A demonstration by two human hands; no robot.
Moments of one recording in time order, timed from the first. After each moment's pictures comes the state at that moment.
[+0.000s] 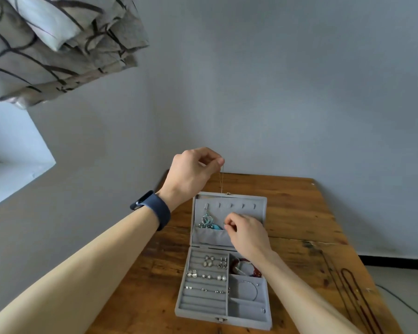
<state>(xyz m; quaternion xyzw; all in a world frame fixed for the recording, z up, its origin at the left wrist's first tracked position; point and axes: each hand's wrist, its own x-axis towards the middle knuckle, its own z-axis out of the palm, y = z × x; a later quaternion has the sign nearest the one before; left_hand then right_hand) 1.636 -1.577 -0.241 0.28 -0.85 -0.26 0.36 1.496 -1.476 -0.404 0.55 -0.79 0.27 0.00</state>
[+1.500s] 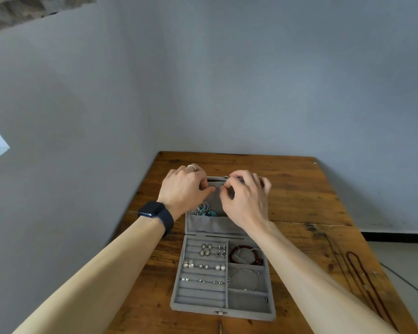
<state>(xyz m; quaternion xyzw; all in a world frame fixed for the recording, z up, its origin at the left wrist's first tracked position) 1.621 -1.612 -0.341 0.33 -0.93 -0.01 0.18 1.486 -1.514 -0.397 0.49 -0.79 0.33 0.19</state>
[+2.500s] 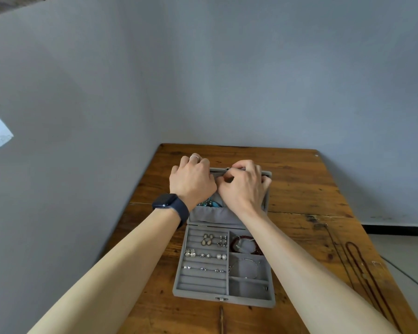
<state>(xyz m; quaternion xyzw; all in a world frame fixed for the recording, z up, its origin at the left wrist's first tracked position) 1.606 -1.596 -0.341 0.42 -0.90 -0.04 0.15 1.505 -1.523 -0.378 0.39 -0.85 0.34 0.09</state>
